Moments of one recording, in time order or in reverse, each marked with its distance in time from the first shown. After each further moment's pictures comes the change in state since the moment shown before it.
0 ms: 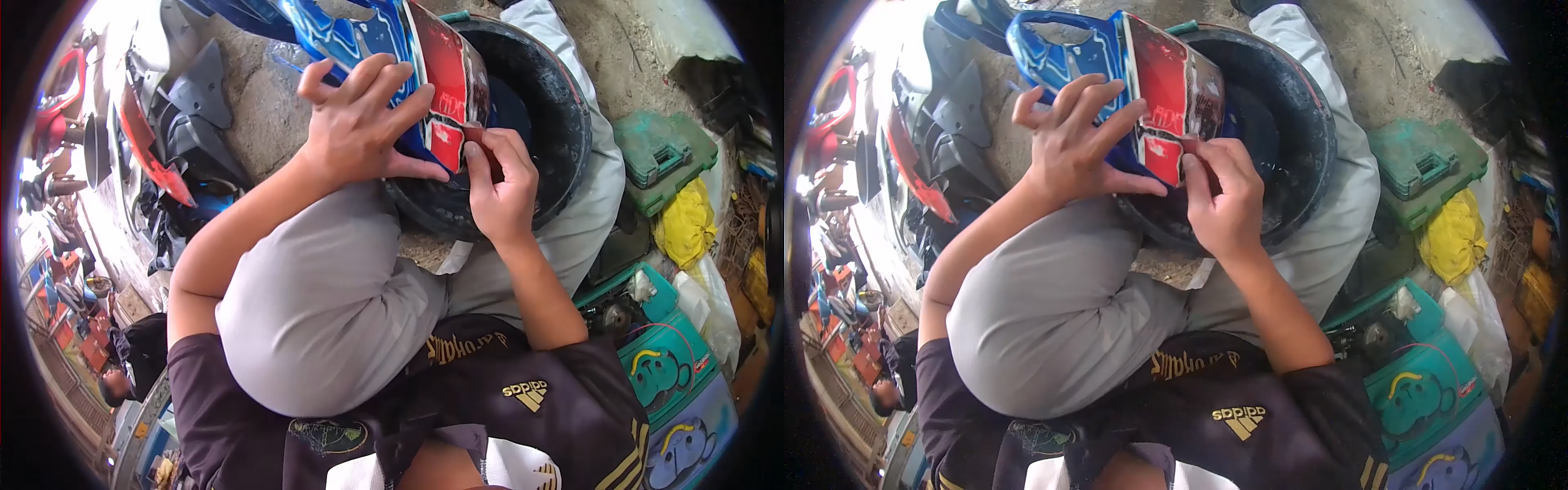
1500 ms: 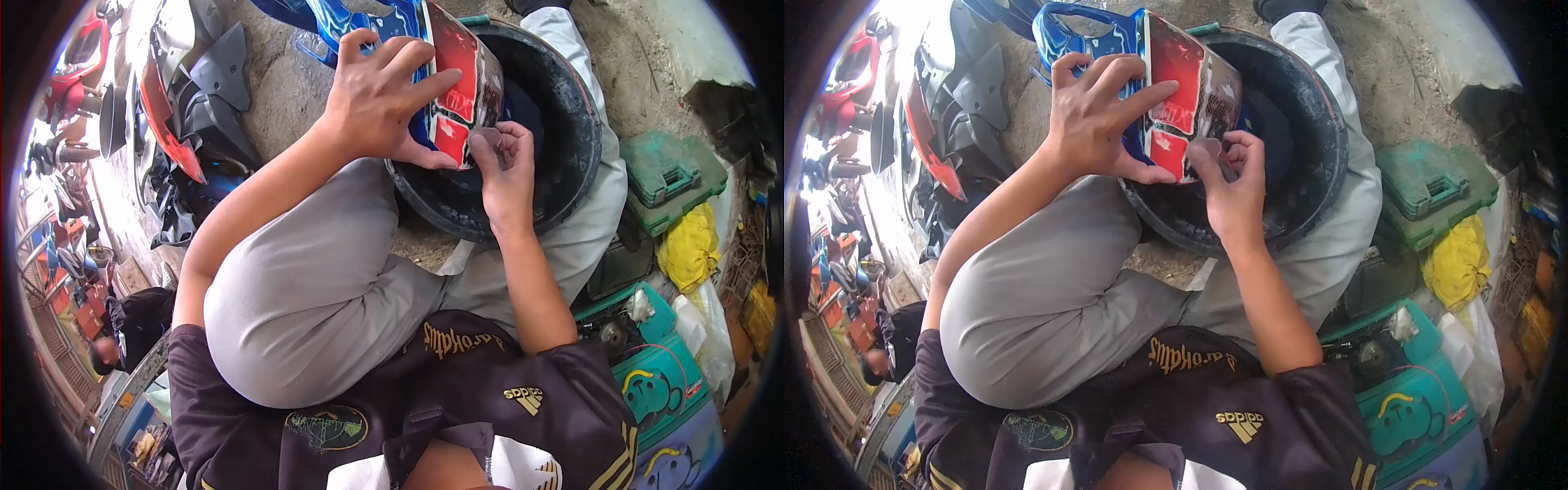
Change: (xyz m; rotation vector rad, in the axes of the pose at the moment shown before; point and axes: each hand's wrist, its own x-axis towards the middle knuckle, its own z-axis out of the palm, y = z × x) left_hand 0.013 -0.013 0.001 -0.064 -0.102 0.023; right_hand -0.005 0.031 0.017 0.417 0.082 0.429
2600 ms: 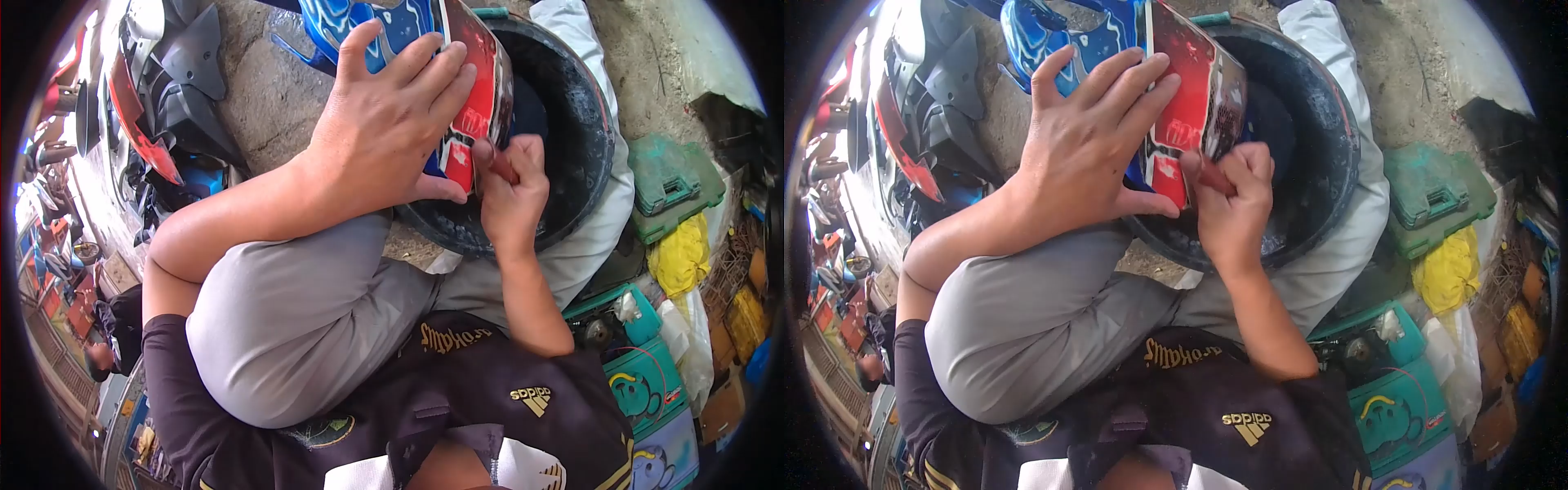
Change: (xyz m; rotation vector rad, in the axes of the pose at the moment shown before) left_hand 0.017 0.018 -0.027 -0.013 -0.413 -0.134; right_hand 0.008 -0.025 0.006 -0.486 -0.011 -0.193
